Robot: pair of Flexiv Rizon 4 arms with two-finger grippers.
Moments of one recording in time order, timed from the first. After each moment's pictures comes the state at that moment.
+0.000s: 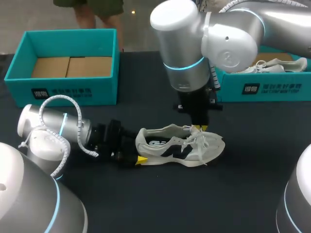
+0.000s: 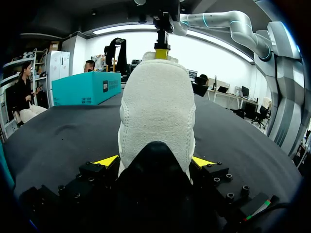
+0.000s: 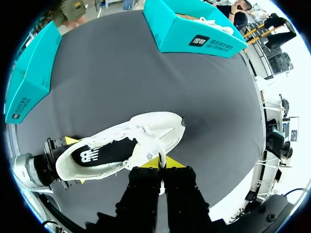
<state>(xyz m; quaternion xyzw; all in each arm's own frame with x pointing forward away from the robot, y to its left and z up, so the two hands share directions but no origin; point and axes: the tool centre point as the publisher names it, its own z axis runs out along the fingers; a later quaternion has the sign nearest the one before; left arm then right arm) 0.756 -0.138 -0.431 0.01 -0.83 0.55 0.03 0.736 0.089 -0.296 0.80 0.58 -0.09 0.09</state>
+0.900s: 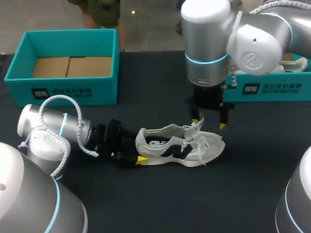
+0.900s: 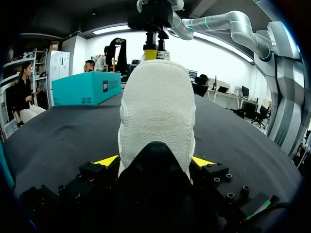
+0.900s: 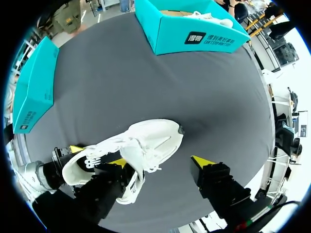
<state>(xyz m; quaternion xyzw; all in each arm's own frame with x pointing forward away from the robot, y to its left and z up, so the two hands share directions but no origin) 0.756 -0.138 -0.431 0.01 -0.83 0.55 0.03 0.749 0.071 -0.292 0.82 0.57 -0.05 0.06</state>
